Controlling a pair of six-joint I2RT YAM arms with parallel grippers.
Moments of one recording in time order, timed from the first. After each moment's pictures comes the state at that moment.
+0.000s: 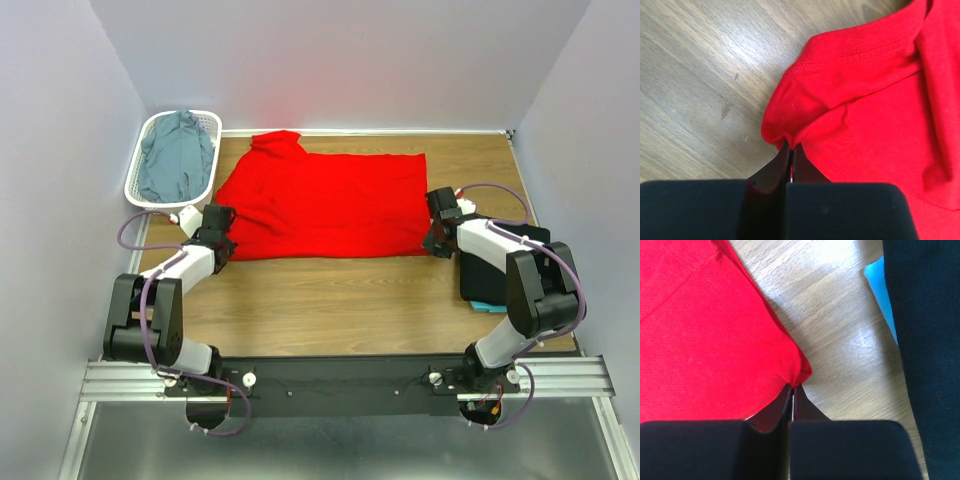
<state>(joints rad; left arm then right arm) -0.11 1.45 0.67 -0.16 -0.38 -0.86 0.23 1.61 0.90 -0.40 0.30 0.72</state>
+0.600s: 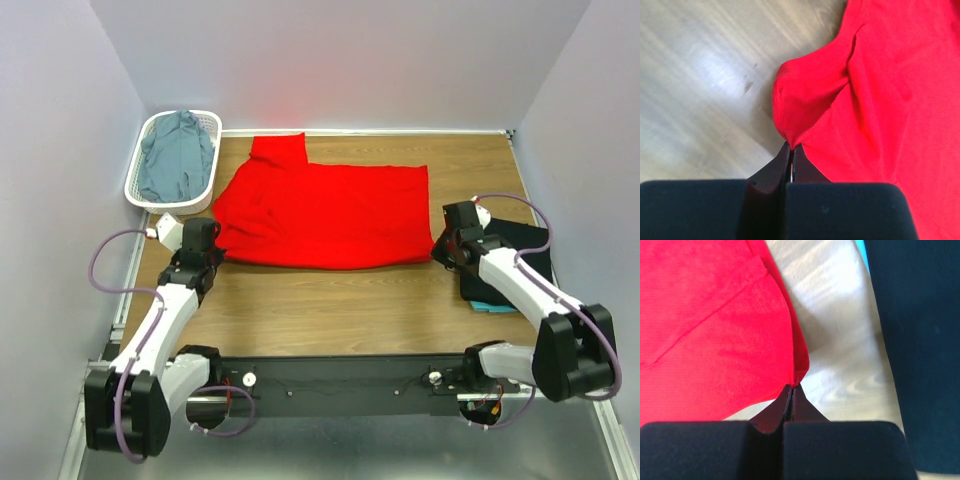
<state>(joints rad) -0.11 1.01 0.58 -0.32 -0.39 -0.91 0.23 1.30 0.75 -0.43 0.23 0.71</state>
